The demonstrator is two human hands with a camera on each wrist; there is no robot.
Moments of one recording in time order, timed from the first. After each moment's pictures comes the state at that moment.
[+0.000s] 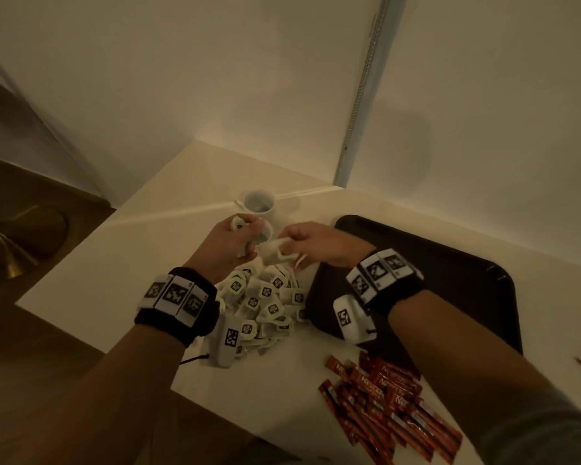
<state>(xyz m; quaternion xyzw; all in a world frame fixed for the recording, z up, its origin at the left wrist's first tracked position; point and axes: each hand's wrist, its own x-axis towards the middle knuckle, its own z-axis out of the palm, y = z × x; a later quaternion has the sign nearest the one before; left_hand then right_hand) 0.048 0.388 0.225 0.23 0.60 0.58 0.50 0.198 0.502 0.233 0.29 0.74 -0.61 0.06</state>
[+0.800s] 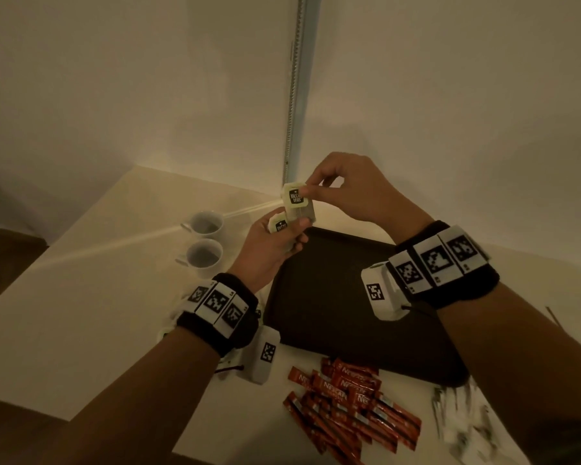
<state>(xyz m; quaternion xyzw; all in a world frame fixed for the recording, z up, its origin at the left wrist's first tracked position) 0.161 0.455 0.253 0.33 0.43 0.62 0.56 0.292 0.538 0.353 0.35 0.87 -0.25 -0.24</state>
